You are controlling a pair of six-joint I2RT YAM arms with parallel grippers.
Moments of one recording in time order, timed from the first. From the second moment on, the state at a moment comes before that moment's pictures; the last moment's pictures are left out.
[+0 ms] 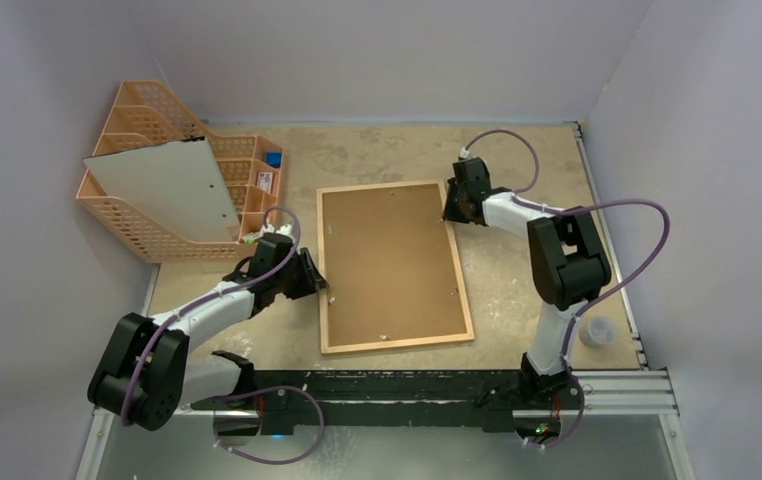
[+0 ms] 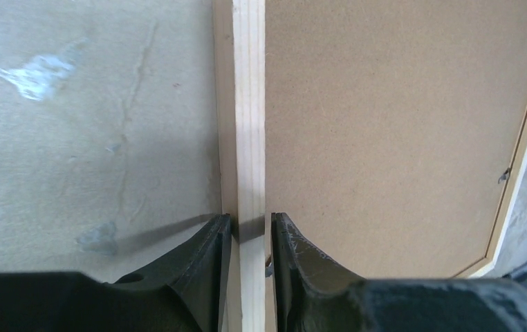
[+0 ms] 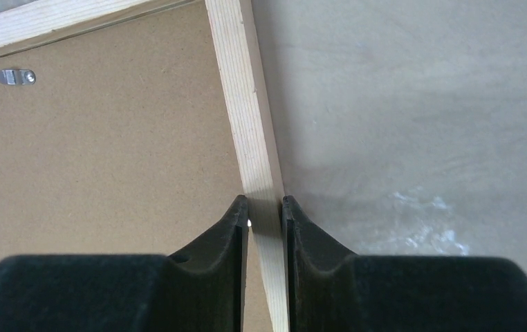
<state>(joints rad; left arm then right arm) -0.37 1.21 0.44 -0.07 0.16 -0.69 0.32 1.91 1.21 -0.19 0.07 0.46</state>
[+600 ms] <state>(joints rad) -0.49 1.23 0.48 -0.07 0.08 -0.72 0.30 1.79 1.16 -0.18 0.06 0.54</state>
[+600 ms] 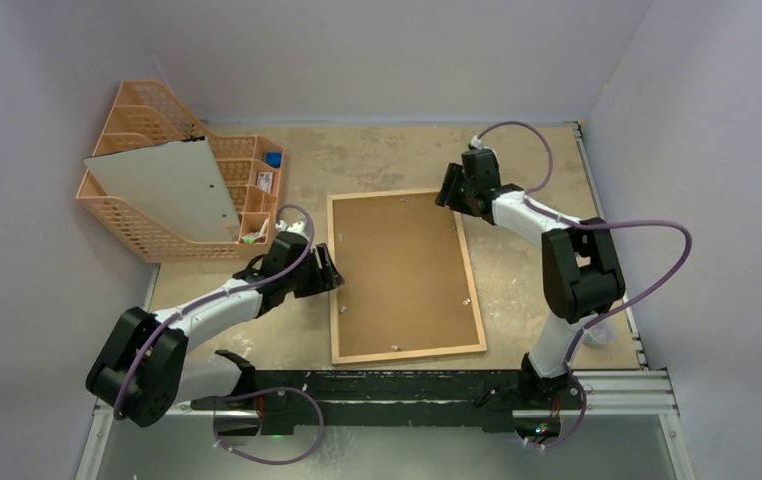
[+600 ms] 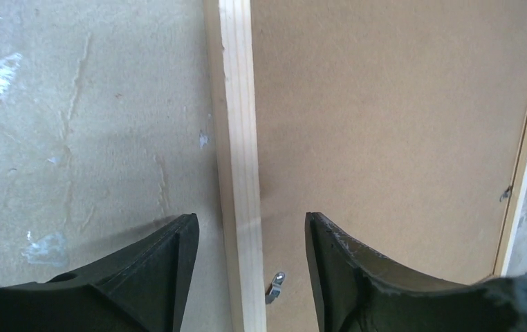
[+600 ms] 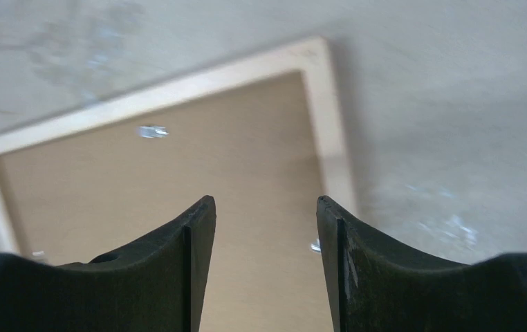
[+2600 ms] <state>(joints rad) -0.49 1.31 0.49 -0.01 0.06 -0.72 0.39 2.15 1.43 0.02 -0.13 0.99</state>
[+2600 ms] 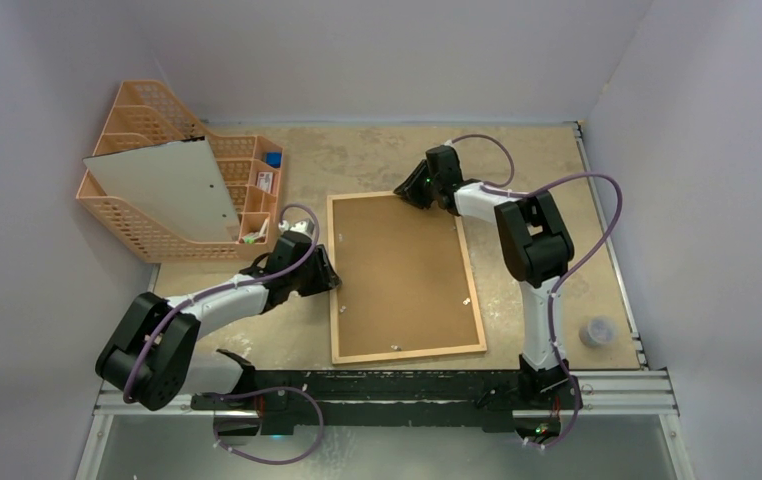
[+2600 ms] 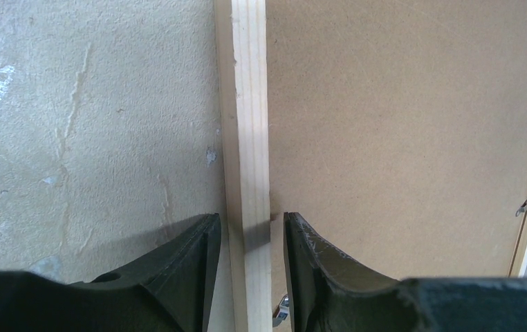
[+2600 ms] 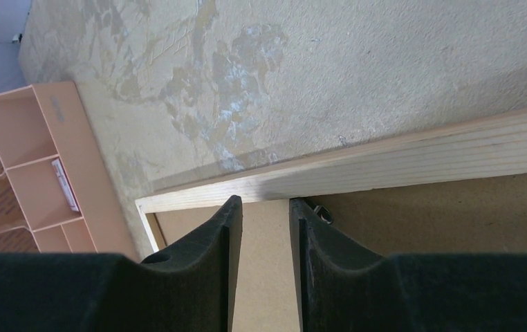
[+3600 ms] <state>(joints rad) -0.49 1.24 0.49 -0.05 0.00 -0.72 0.48 1.98 1.33 0.04 -0.22 0.83</state>
